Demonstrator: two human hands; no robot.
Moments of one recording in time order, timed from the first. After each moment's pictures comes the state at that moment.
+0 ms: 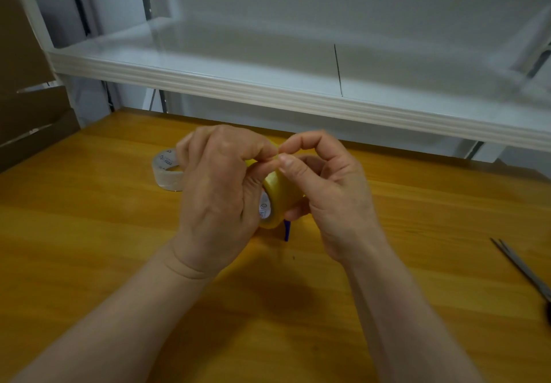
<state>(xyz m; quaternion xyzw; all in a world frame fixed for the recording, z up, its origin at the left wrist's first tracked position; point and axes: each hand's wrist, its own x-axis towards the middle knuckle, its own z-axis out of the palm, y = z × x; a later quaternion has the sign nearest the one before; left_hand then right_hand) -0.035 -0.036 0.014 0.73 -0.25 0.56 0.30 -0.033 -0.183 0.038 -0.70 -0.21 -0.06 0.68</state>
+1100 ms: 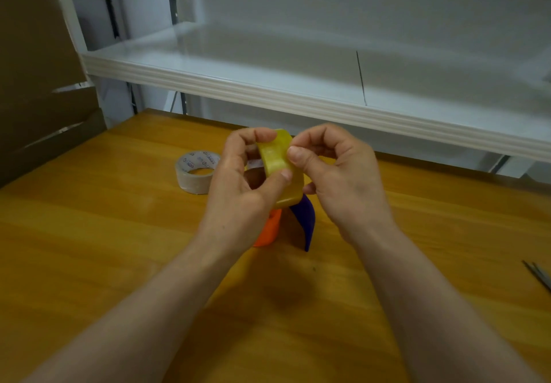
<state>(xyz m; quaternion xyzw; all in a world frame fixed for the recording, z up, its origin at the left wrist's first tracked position) -0.028 -0.028 0.014 0.66 -0.13 0.22 0.71 0.005 -0.163 0.046 -0.79 -0.18 -0.14 0.57</state>
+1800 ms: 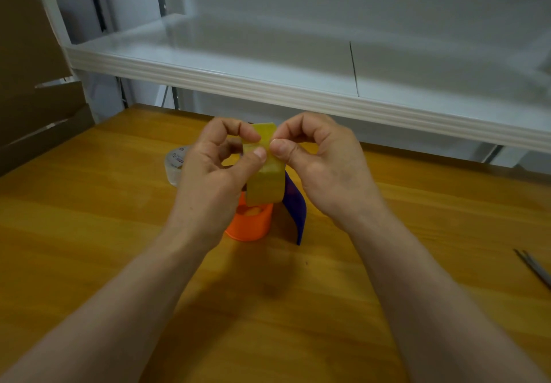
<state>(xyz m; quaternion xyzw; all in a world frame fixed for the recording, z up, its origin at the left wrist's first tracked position) -0.026 -0.015 0.020 0.67 -0.10 0.21 0.71 0.007 -0.164 0.052 -0.82 -0.24 -0.15 0.49</state>
